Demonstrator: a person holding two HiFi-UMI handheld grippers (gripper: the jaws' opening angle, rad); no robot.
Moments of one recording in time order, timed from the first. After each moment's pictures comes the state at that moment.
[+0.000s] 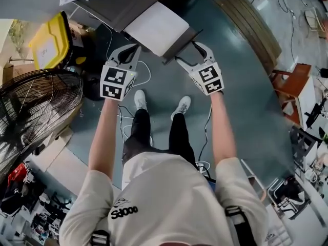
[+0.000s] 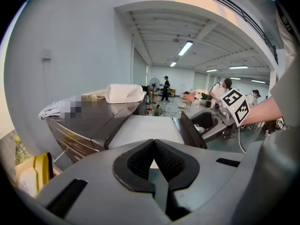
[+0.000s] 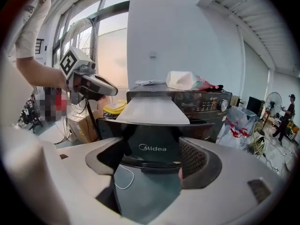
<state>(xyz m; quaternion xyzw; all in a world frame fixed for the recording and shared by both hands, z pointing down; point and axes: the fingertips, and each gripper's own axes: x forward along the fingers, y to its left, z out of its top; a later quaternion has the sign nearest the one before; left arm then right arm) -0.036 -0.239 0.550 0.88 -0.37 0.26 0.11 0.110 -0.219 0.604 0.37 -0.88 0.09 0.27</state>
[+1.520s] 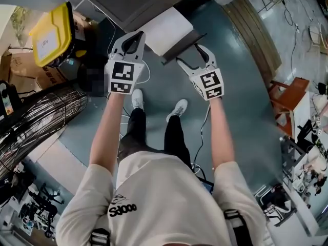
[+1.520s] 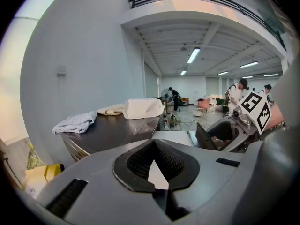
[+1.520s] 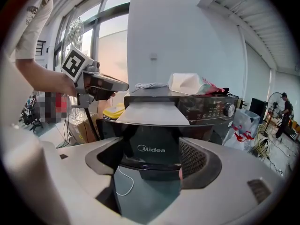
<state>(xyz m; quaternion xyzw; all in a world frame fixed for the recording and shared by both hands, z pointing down) -0.059 -0.304 0.526 0.86 -0.46 0.20 0.05 0.082 -0.254 0.600 0.37 -0.89 0.08 0.25</state>
